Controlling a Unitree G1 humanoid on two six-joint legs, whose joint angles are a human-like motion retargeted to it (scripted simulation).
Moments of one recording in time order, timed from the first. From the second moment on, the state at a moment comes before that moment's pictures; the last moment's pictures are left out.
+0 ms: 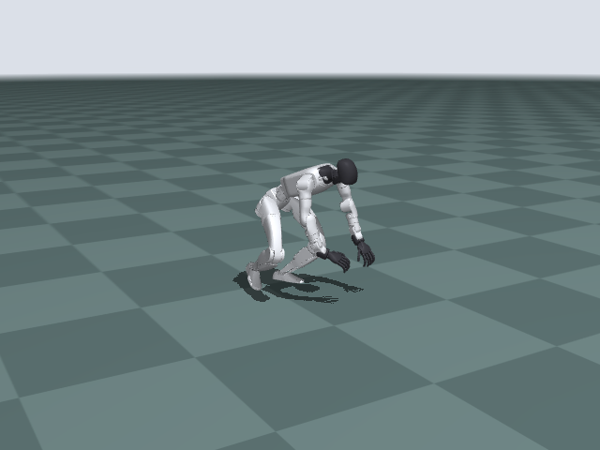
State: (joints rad) left arm -1.42 0.44 -1.04 1.38 0.45 -0.06 0.55; right arm -1.37 -0.46 1.02 1.15 -0.52 -0.27 -0.80; waist -0.04 0.19 0.42; left_leg -1.57 0.05 0.06 1.60 -0.87 0.17; right_leg -1.57 -0.62 -0.25 1.95 -0.66 -0.12
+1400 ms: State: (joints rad) left arm -1.07 0.36 -0.99 1.14 0.48 -0.08 1.12; right arm -1.24 -0.28 0.81 1.02 -0.43 -0.23 -1.29; waist -0.07 -0.23 -0.04; left_leg -1.44 0.25 0.16 1.97 -0.72 0.19; right_leg -1.27 -0.10 -0.11 1.75 -0.73 0.07
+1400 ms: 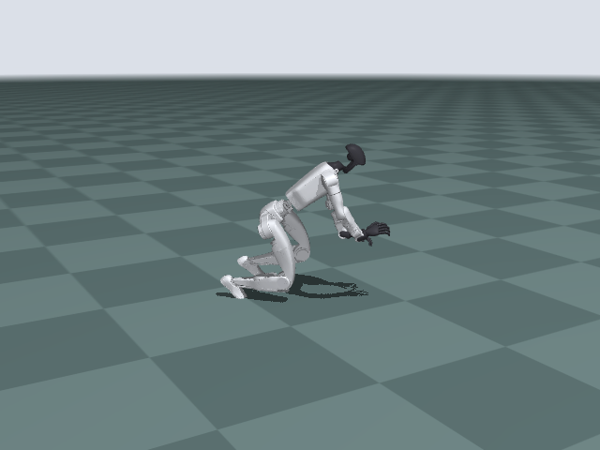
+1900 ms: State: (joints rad) left arm -0.94 0.60 -0.82 1.03 0.57 0.01 1.18; right arm -1.27 -0.24 0.76 1.22 -0.35 -0.10 -1.47; waist -0.11 -0.22 0.02; left_leg -1.50 0.11 0.13 2.05 -0.74 0.23; right_leg -0.94 -0.11 0.07 1.45 -0.77 0.05
